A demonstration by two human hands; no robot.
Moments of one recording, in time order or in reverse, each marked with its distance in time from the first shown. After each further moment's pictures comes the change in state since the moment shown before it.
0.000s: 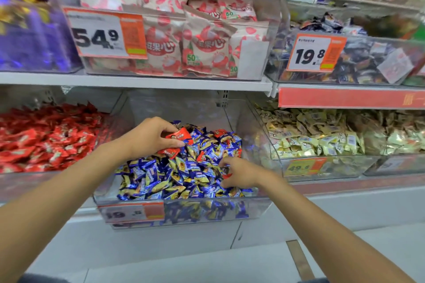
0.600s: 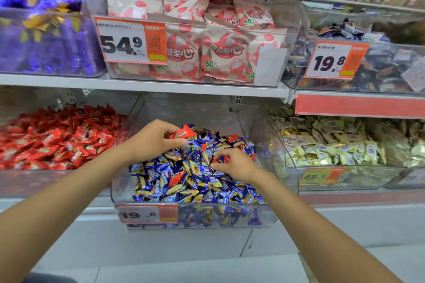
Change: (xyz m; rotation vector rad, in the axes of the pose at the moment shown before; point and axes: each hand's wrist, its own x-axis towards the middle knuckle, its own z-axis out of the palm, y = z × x) left_hand -0.018 -0.008 -0.009 -0.193 0.077 -0.120; right_hand 0.034 -0.025 0.007 0.312 0.233 -0.191
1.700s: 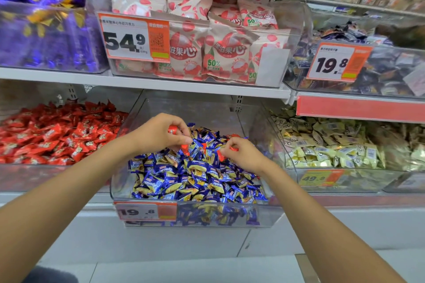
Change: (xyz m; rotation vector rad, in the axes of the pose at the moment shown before) left_hand 0.009 0.008 -0.001 -0.080 -0.005 -0.005; right_hand 0.004 0.003 -0.022 0.126 0.056 0.026
